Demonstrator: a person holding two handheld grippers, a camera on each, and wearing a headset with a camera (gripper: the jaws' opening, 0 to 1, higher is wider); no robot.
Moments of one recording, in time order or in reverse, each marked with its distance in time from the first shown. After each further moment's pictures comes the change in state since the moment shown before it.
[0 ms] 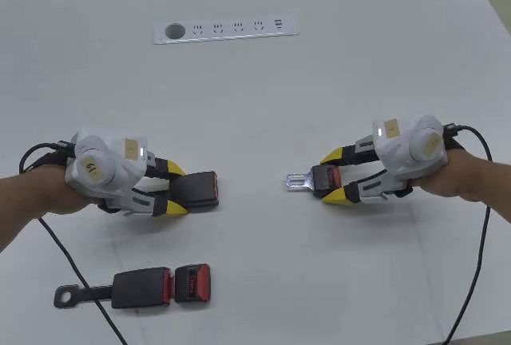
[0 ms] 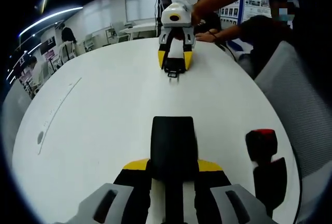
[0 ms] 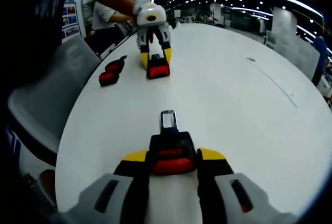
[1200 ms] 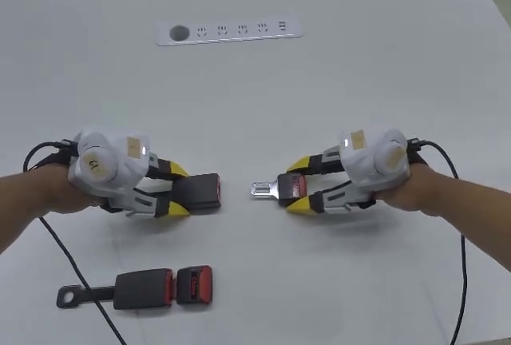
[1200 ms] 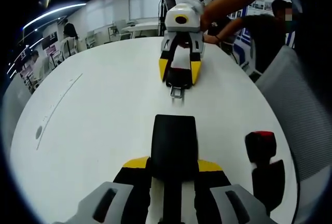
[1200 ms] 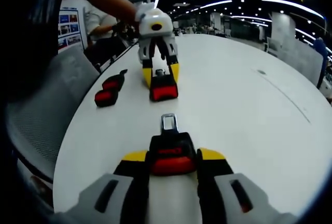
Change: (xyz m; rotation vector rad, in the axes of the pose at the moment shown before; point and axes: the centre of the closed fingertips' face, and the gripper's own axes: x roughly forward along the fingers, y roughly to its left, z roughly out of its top) left arm 0.000 -0.001 -0.001 -0.031 0.003 -0.007; right arm 0.047 0.003 0.046 0.014 -0.094 0.026
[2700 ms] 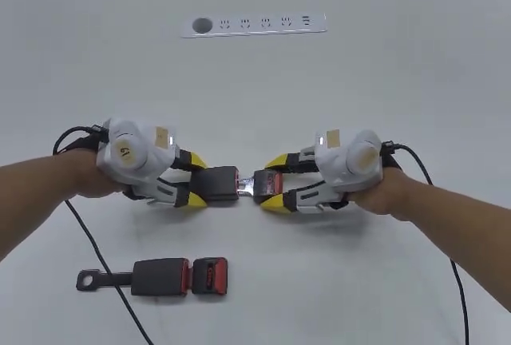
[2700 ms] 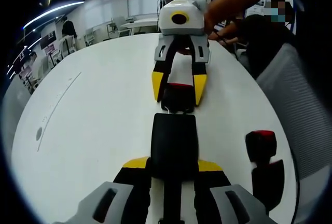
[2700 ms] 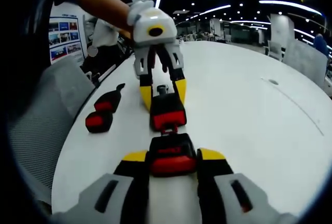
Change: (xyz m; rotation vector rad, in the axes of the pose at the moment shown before) left arm 0.001 -0.001 0.000 0.010 0.043 0.002; right arm 0.051 0.005 0.038 0.028 -0.073 0.017
